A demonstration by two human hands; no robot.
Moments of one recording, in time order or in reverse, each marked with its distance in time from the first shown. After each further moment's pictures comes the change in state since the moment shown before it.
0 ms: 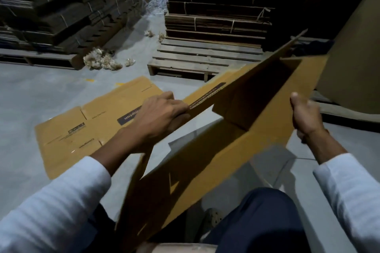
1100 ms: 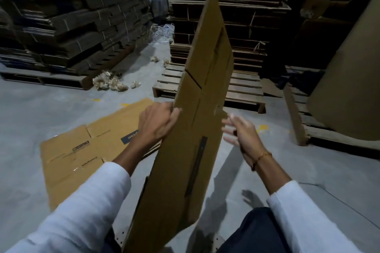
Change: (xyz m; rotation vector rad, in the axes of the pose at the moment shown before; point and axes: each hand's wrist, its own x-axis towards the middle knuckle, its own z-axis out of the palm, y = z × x) left_hand 0.015 0.000 -0.045 -0.208 0.050 -0.667; right_hand -0.086 -0.043 0.099 0.277 -0.498 -0.030
